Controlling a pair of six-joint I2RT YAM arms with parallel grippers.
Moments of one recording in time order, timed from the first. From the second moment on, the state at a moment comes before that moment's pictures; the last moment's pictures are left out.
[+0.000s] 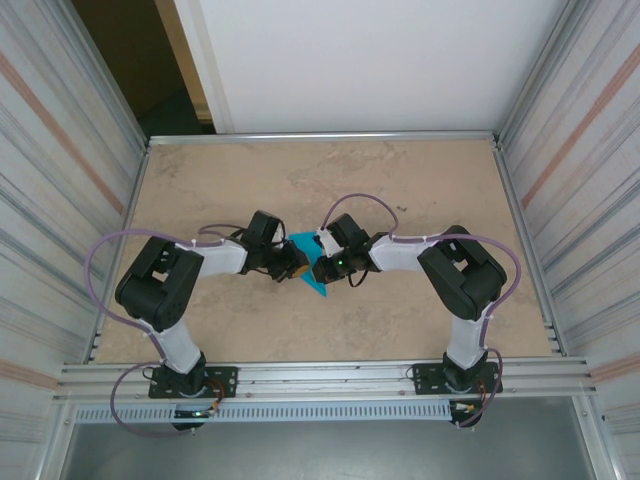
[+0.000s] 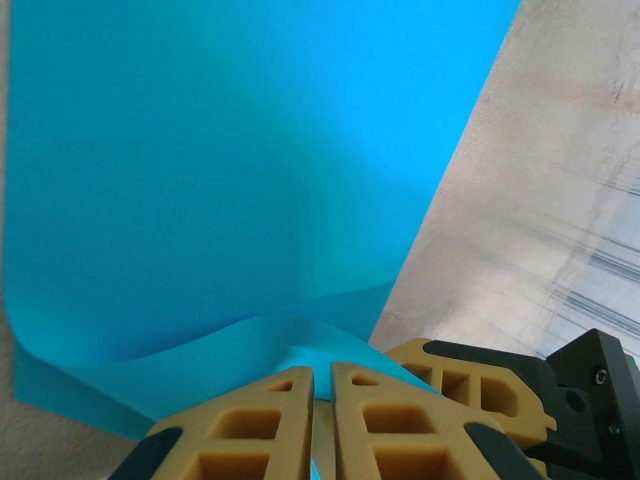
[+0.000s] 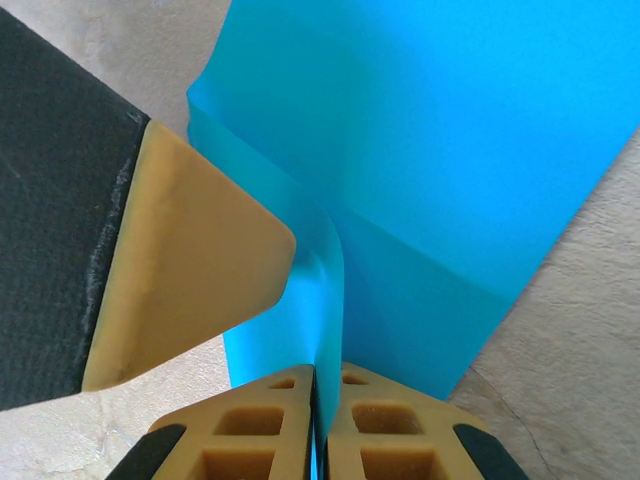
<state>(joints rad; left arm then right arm) -0.50 1.74 0.80 -0.03 0.55 -1.06 0.73 1.86 0.99 -0.14 -0.39 0.36</state>
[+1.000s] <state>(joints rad) -0.50 1.74 0.79 -0.04 0.52 -1.06 0.72 1.89 1.03 -0.18 -0.40 0.37</state>
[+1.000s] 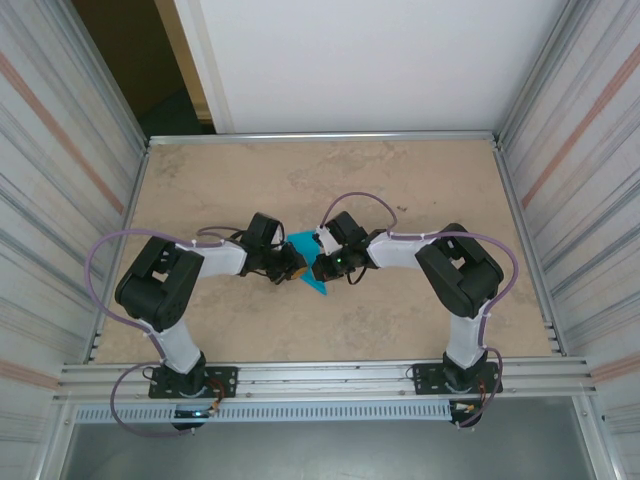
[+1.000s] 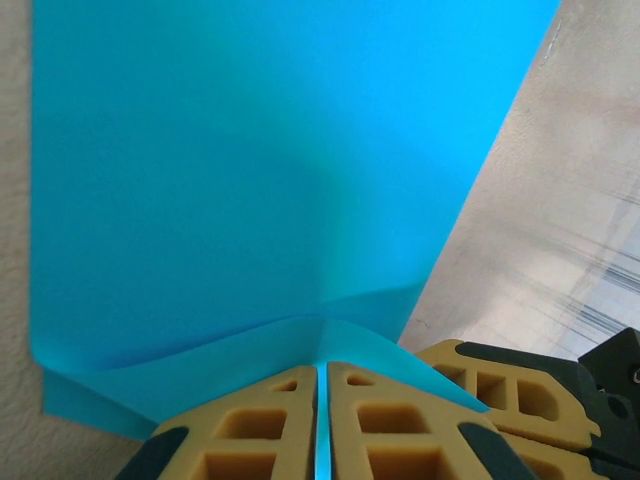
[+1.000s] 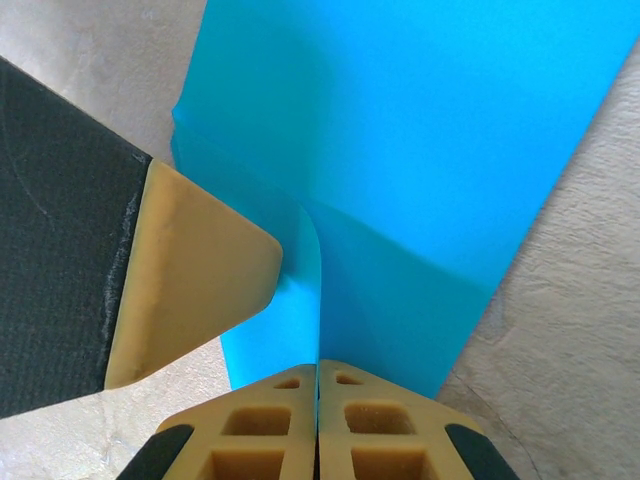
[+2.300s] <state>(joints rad) -0.50 1.72 0.73 0.01 0.50 -1.04 0.72 1.89 1.06 -0.22 -0.42 0.42</state>
